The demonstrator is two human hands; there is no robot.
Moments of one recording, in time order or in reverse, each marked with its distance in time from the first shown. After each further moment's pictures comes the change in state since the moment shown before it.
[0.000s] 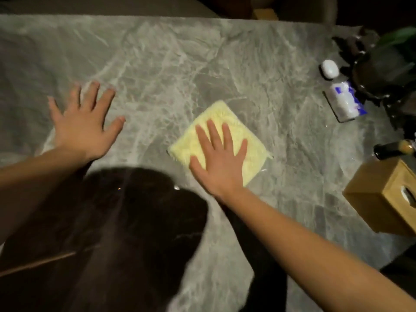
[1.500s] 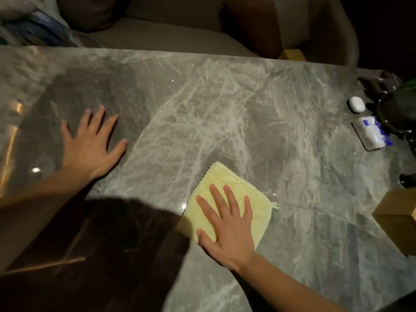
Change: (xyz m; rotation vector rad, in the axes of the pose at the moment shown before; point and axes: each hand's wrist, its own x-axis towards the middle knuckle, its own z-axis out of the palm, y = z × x) left_hand -0.063 -0.122 -0.022 -0.008 0.052 -0.118; right_hand -0.110 -0.089 0.036 -0.035 -0.051 -0.252
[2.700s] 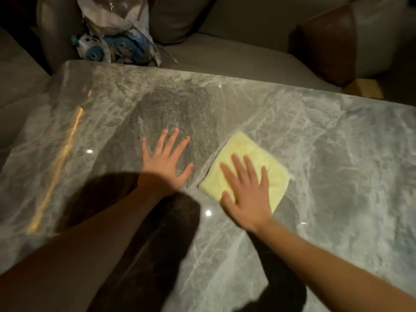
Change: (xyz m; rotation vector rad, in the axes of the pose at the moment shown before) left_hand 0.000 -0.013 0.010 0.005 -0.003 -0.016; right_hand 0.162 -0.044 -0.025 -0.002 -0.026 -0.176
